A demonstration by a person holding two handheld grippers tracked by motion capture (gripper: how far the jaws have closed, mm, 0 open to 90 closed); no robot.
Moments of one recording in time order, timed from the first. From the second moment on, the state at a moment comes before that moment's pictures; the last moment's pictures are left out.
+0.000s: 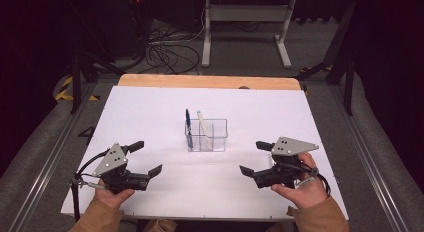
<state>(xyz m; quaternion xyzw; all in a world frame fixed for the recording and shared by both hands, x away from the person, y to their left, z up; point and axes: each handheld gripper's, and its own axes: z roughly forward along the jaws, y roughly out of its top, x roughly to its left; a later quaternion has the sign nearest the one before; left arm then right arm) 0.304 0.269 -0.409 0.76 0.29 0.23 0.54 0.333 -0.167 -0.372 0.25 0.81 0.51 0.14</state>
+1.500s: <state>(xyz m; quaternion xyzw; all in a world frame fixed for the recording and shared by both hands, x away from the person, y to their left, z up) 0.295 0.282 -0.415 0.74 0.31 0.25 0.54 0.371 -0.192 -0.362 0.37 0.81 0.41 0.18</state>
